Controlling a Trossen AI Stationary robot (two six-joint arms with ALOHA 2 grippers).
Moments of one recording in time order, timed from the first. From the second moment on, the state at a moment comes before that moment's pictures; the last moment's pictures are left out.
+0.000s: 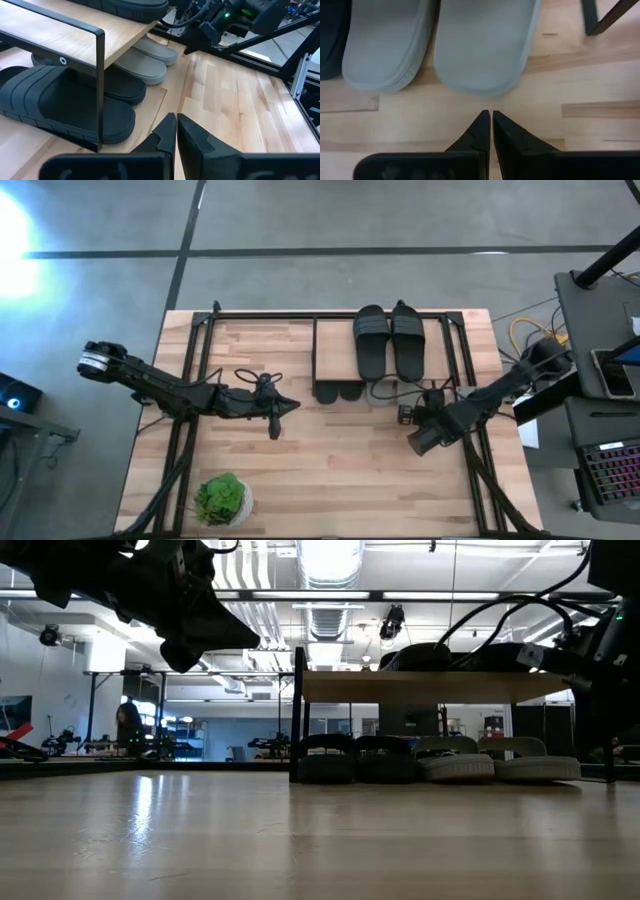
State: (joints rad) left arm -0.22 1.19 0.48 0.40 -0.38 -0.41; right arm 0.53 1.32 0.64 -0.94 0.49 2.20
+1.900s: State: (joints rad) left arm -0.22 1.19 0.48 0.40 -0.37 -0.41; right arm 0.57 1.58 0.78 -0.87 0.53 1.98
